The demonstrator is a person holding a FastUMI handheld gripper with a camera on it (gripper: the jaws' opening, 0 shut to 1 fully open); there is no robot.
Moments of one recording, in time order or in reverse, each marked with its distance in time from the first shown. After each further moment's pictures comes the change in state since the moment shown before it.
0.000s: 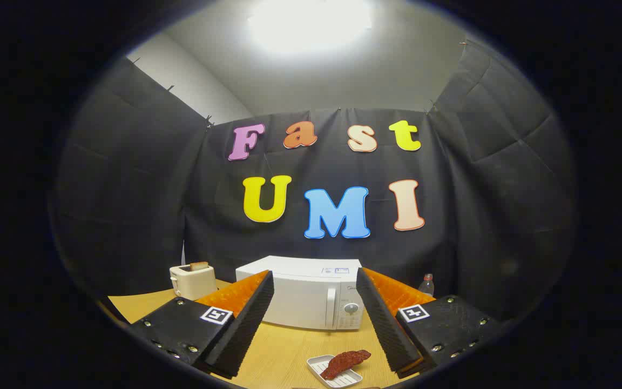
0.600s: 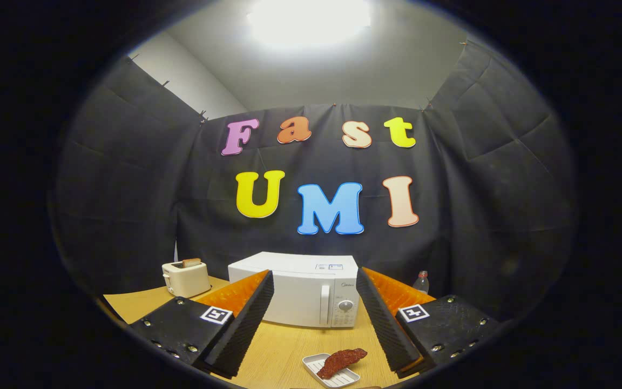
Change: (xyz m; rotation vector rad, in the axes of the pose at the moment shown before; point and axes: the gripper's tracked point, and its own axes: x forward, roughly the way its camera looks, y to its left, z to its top) arm 0.006 -0.006 -0.004 0.012 0.016 -0.032
